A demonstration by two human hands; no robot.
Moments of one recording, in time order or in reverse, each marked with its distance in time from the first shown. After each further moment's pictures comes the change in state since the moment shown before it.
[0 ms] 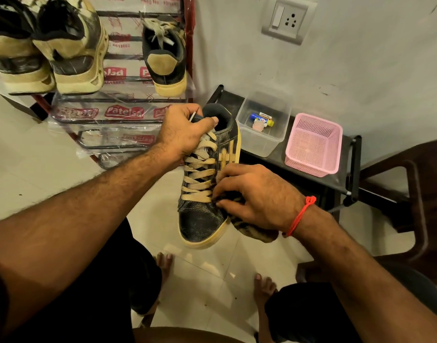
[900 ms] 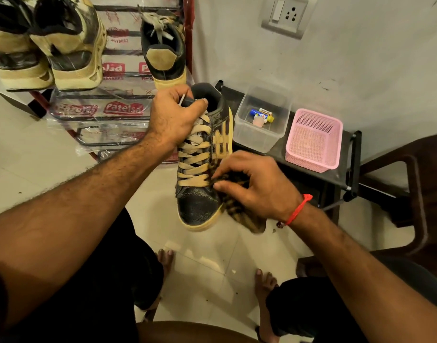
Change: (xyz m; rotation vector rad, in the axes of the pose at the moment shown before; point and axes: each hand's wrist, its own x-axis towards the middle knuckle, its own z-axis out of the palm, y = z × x) left_hand 0.006 0.005 -0.015 0.042 0.122 0.087; right_hand 0.001 0.002 0.008 0.281 0.274 0.123
